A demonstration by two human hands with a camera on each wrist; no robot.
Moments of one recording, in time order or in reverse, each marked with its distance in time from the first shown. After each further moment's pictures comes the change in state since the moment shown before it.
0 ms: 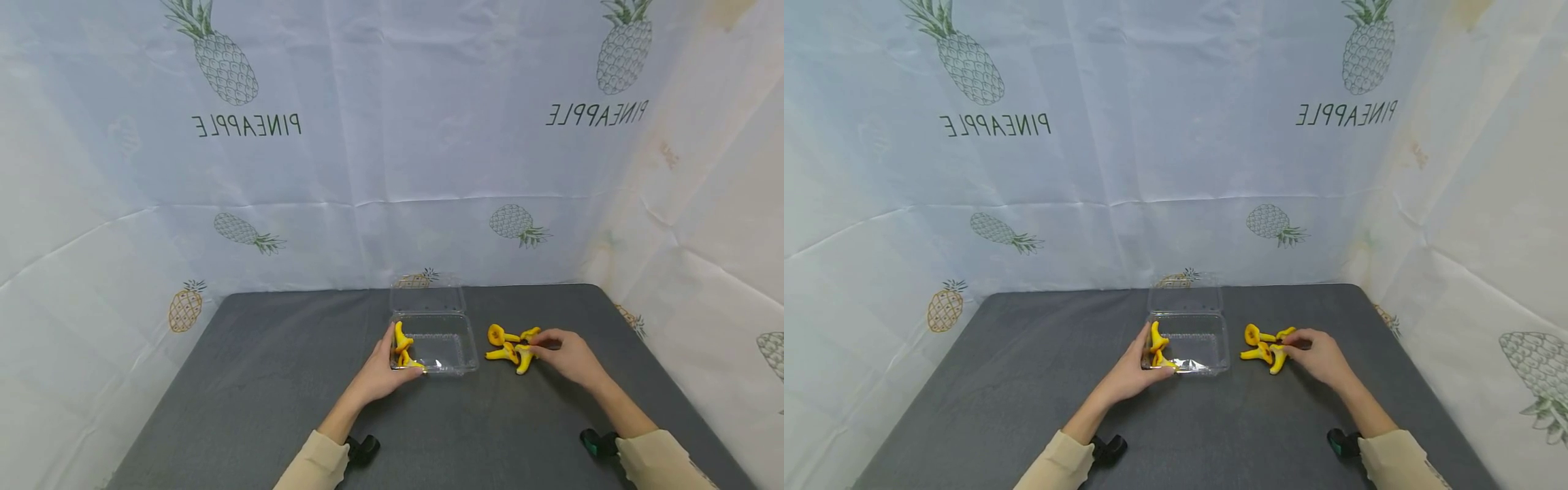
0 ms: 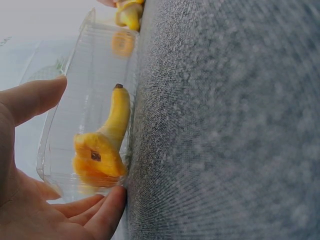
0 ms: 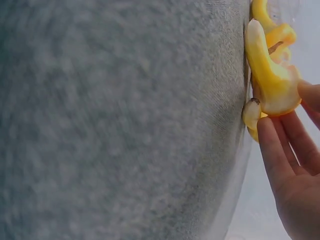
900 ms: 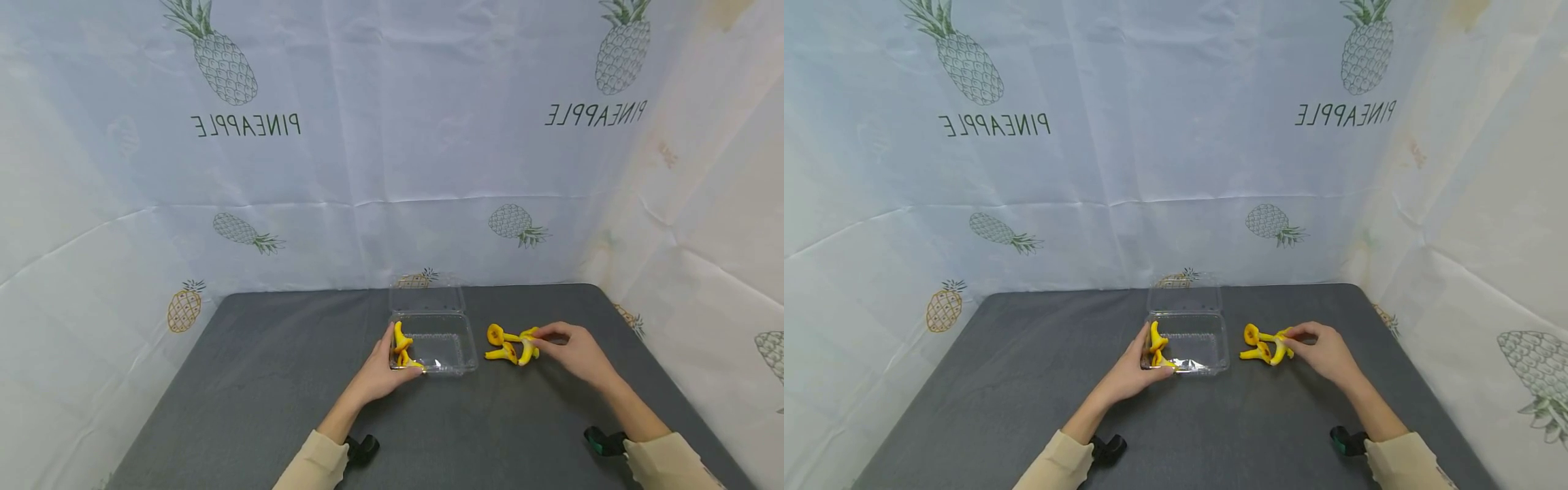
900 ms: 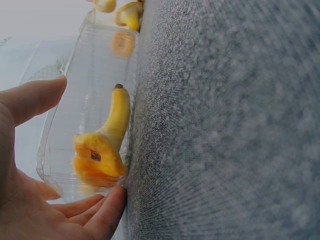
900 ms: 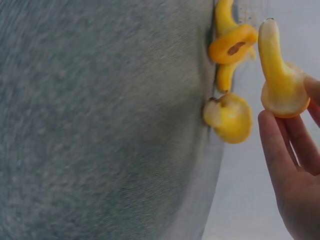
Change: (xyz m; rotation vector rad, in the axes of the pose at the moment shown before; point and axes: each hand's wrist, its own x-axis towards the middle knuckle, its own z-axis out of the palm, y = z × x) left_hand 0.002 -0.002 0.001 -0.013 0.001 -0.009; right_hand -0.005 -0.016 -0.017 0.024 0.055 -0.046
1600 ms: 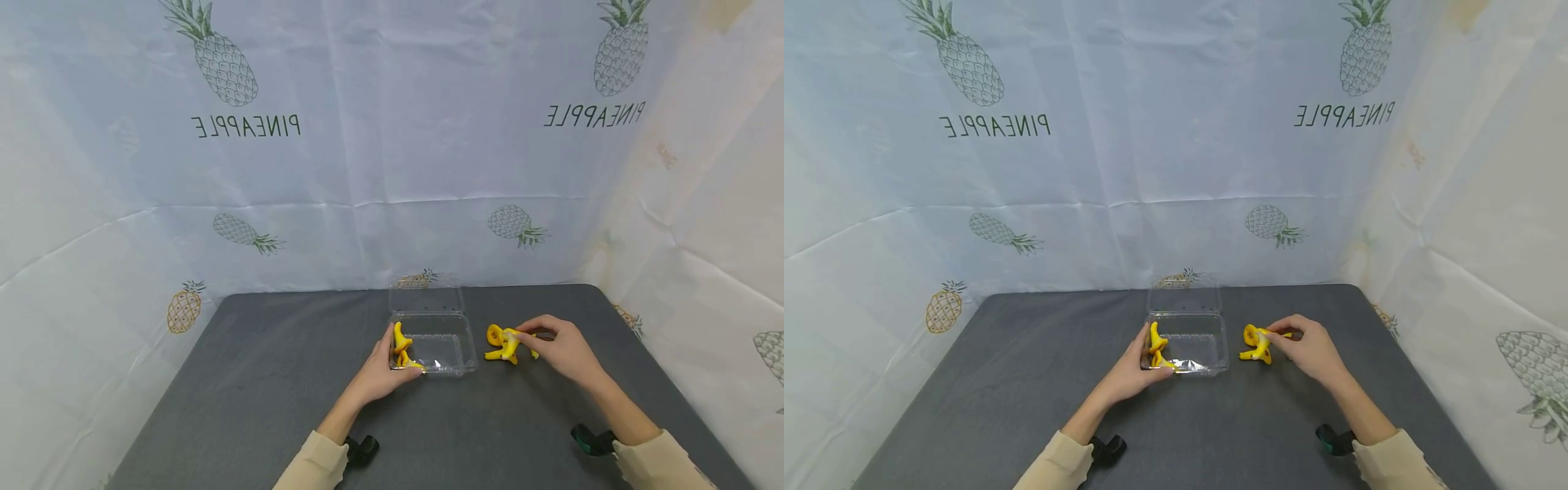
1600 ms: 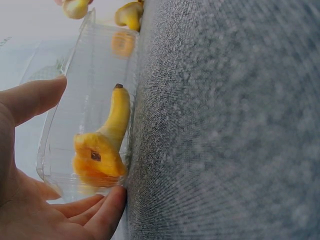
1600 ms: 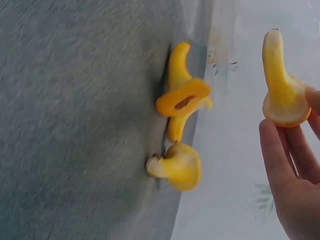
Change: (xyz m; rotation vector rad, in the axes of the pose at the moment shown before) left_hand -0.001 0.001 0.000 0.001 0.003 0.006; right_hand -0.002 -0.037 0.008 0.105 0.030 -0.057
